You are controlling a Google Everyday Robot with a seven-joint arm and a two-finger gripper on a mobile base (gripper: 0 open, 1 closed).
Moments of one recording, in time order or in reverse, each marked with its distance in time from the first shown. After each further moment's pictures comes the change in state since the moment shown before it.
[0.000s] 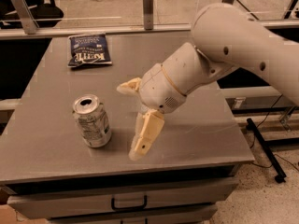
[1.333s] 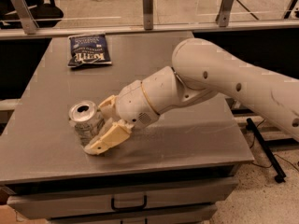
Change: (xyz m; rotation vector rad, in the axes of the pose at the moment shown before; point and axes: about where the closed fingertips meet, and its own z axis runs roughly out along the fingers) arm -0.037 0.001 0.059 -0.005 -0.236 0.081
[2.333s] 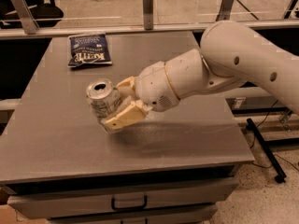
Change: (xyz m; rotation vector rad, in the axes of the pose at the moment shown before) arm -0.010 -0.023 -0.057 0.134 -0.015 -0.028
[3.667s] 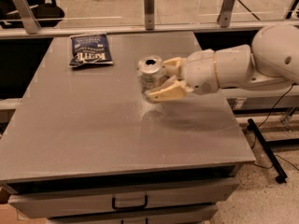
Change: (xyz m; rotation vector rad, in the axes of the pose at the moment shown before) arm 0.048 -0.075 -0.091 0.272 -0.038 -0.042
